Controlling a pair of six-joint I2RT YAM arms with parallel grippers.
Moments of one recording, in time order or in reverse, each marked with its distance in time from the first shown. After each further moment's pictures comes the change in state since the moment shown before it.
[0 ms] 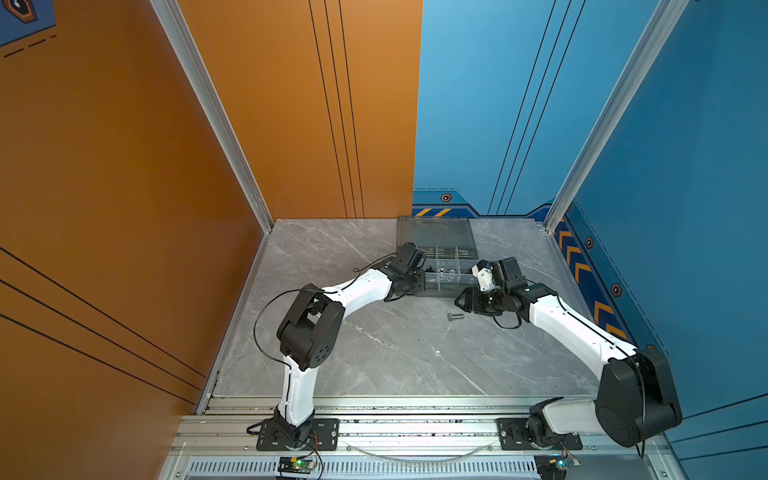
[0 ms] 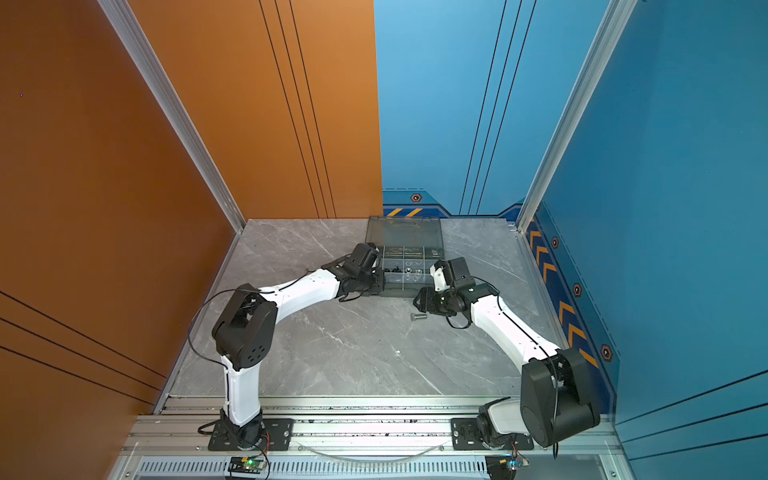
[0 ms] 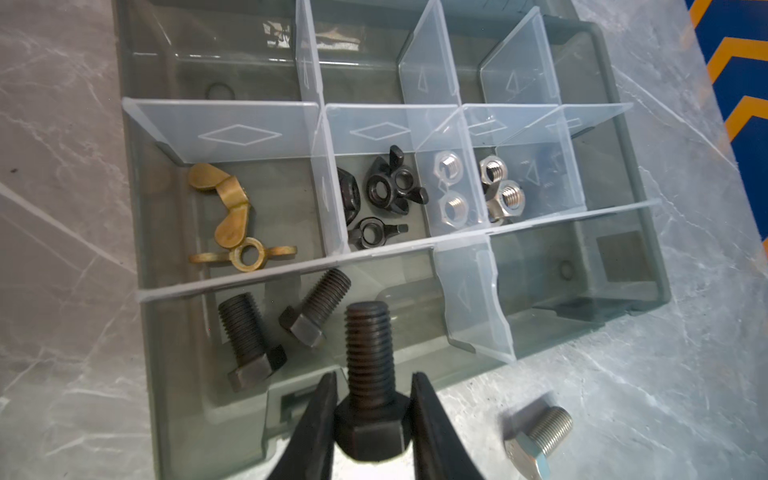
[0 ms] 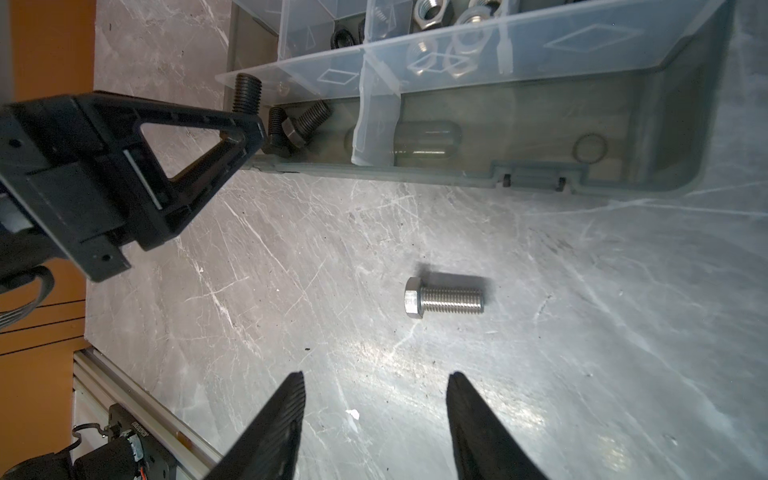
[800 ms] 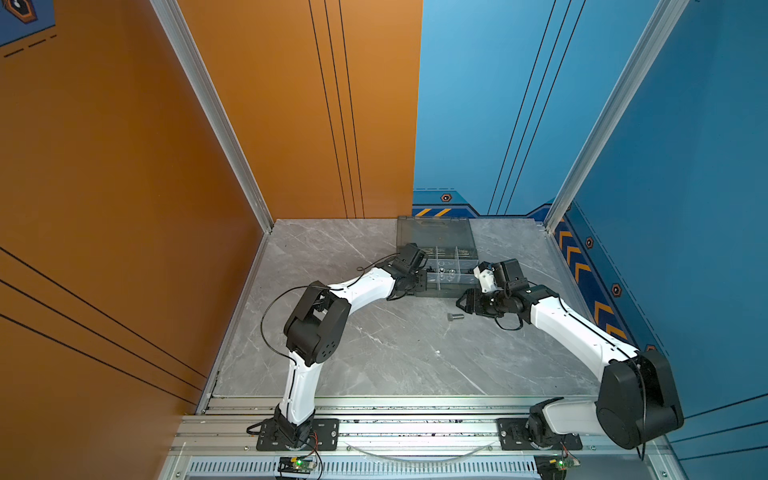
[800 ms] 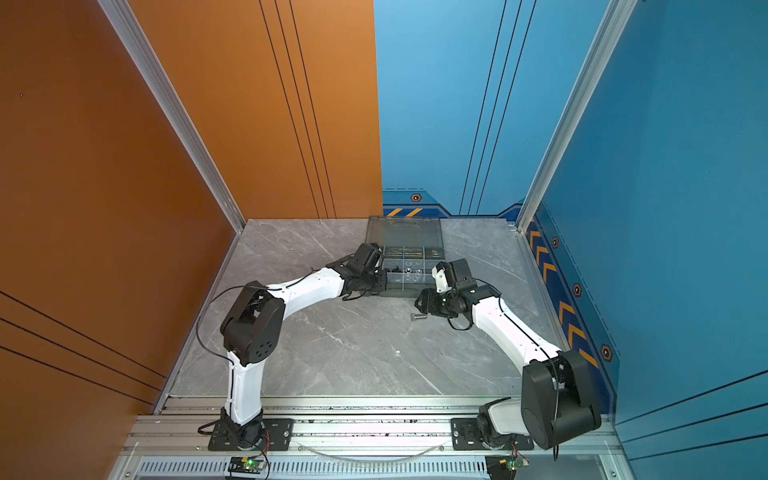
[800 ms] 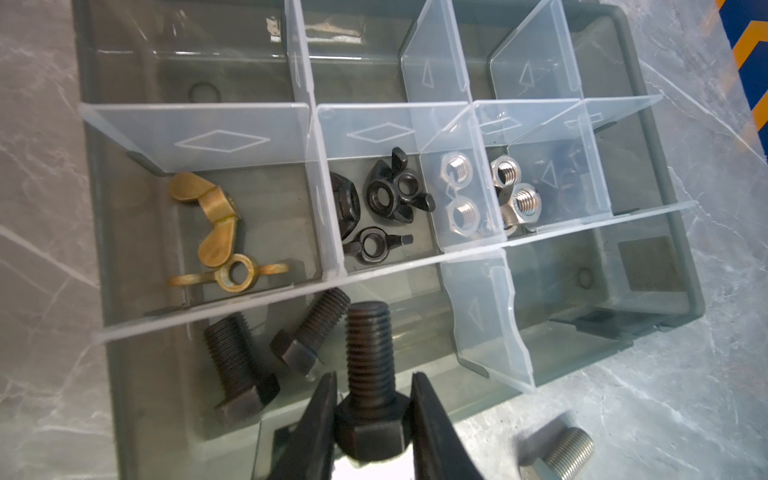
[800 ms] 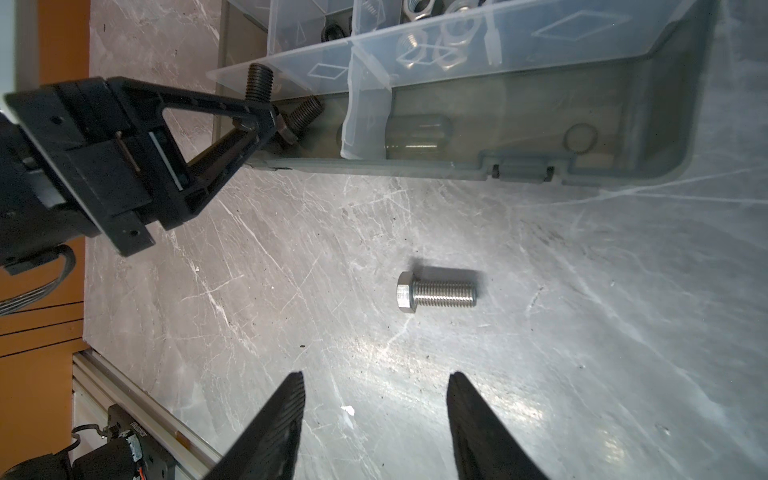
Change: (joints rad) left arm 0.000 0.048 0.038 -0.006 -0.001 0.018; right arm -0.010 -0.011 -0.016 0.001 -0.003 0.000
